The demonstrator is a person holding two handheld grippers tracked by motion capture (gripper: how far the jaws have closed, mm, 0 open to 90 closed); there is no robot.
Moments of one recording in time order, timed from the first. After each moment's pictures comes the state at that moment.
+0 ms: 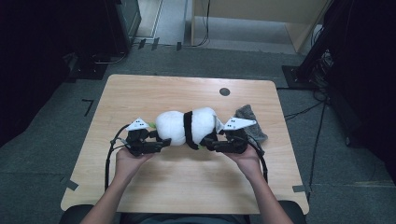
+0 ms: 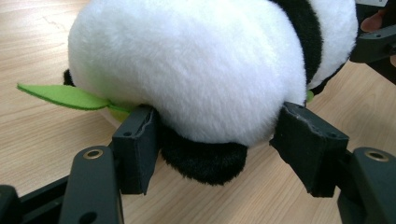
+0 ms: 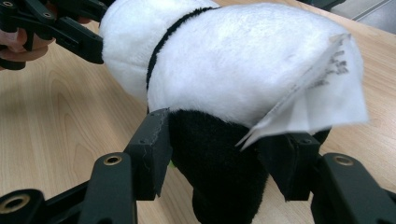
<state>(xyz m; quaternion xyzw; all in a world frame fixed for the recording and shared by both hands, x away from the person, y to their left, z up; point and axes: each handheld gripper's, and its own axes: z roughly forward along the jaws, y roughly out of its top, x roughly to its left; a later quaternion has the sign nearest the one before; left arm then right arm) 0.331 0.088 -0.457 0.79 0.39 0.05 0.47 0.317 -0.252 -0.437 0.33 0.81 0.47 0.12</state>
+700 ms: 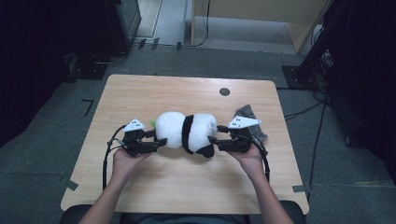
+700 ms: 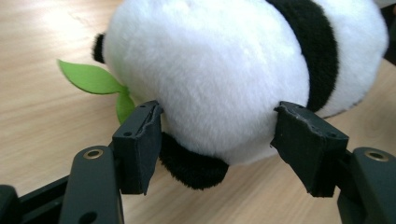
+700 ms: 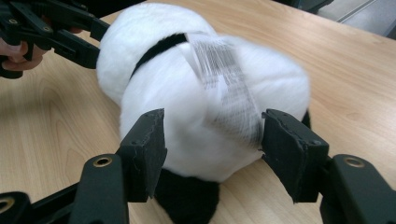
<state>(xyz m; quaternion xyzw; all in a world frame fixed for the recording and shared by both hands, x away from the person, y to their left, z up) 0.335 0.101 -0.463 0.79 0.40 0.07 0.47 0.318 -0.265 -0.433 0.34 0.80 0.47 0.13</state>
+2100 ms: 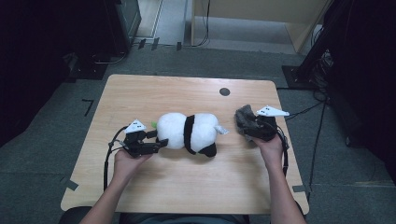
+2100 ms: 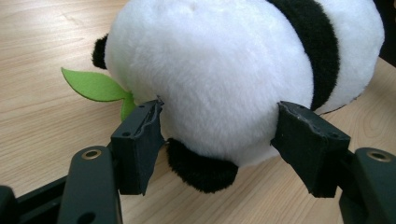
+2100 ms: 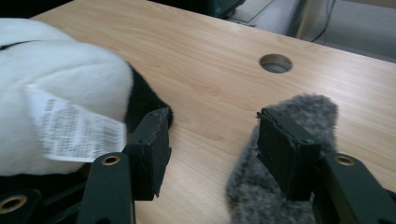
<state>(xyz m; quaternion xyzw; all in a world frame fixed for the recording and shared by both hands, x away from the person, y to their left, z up) 0.332 0.096 -0.467 0.79 0.39 0.07 0.47 0.352 -0.349 -0.442 0.46 0.74 0.44 0.21</state>
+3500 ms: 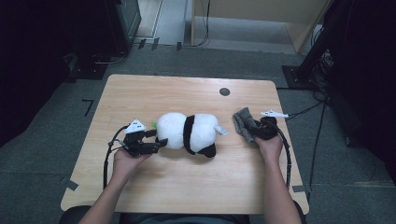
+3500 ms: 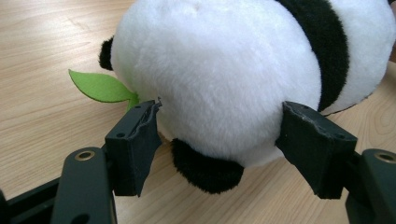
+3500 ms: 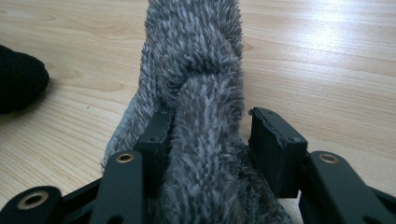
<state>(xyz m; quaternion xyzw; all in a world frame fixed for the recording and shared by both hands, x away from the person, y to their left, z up) 0.334 0.097 -0.469 0.79 0.39 0.08 0.47 0.394 -0.391 -0.523 0.55 0.71 0.40 0.17</state>
